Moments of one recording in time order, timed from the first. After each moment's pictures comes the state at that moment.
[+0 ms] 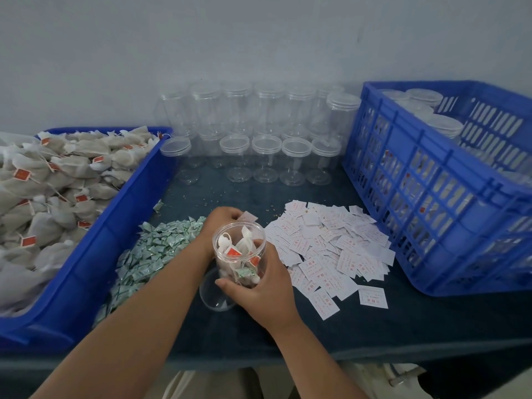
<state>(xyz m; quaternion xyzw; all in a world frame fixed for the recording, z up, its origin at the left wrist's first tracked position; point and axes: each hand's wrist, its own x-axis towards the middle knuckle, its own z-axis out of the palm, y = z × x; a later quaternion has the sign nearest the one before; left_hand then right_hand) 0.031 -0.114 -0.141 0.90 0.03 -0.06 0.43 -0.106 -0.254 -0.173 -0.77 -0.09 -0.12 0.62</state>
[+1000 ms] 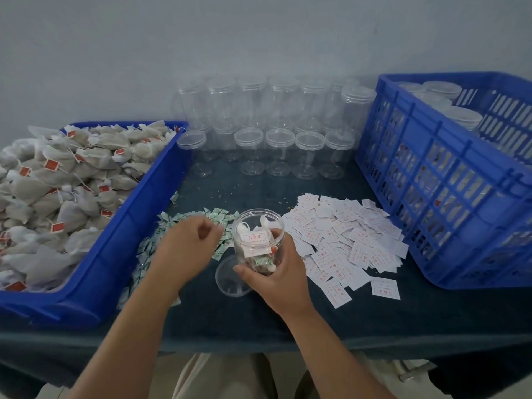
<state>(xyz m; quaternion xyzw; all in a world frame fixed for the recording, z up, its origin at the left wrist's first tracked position) -0.091 -0.060 -0.093 0.95 0.07 0.07 0.30 -0.111 -0.253 -0.171 -0.75 -0.09 -0.12 0.64</state>
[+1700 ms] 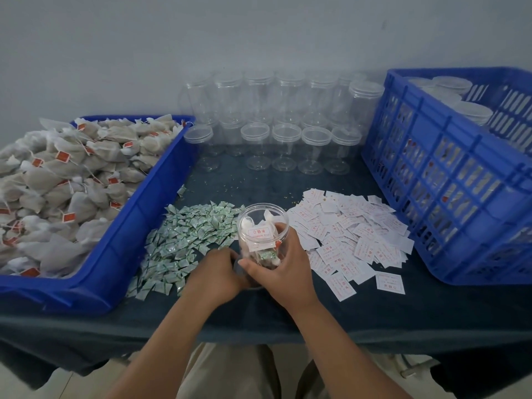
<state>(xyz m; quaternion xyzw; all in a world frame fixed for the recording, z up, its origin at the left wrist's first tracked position) -0.110 -0.086 -0.150 0.95 0.08 -0.11 0.29 -0.114 -0.252 -0.165 -0.73 -0.11 -0.13 0.66</state>
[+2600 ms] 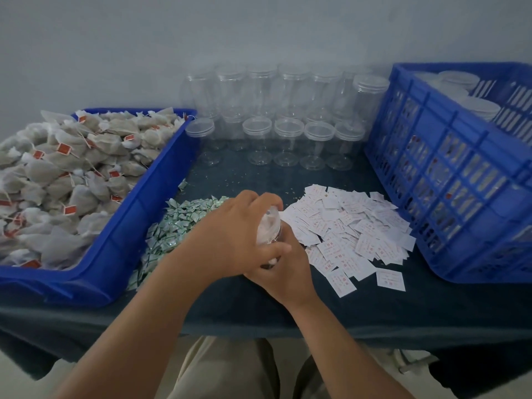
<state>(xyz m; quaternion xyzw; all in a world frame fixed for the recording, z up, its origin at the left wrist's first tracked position) -0.119 -0.112 -0.050 0.97 -0.17 0.03 0.17 -0.111 -0.252 -0.173 -0.81 -0.15 -0.14 0.56</state>
